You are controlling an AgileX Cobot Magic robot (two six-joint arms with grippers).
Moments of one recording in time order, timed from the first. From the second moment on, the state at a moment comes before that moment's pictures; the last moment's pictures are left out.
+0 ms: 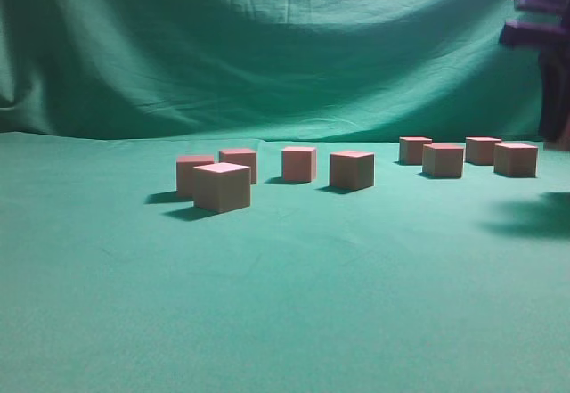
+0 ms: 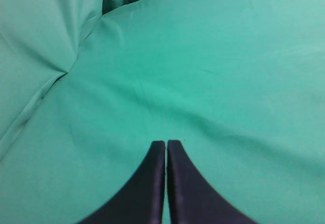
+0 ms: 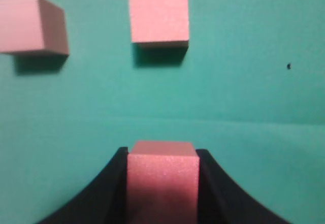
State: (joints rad) left arm 0.07 -0.02 0.02 0.41 0.37 -0.08; right arm 0.06 1.82 -1.20 0.21 0.75 -0.13
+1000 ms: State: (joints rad) left arm 0.07 -0.02 0.02 0.41 0.37 -0.08; right arm 0.72 1.83 -1.25 0.21 0.74 -0.56
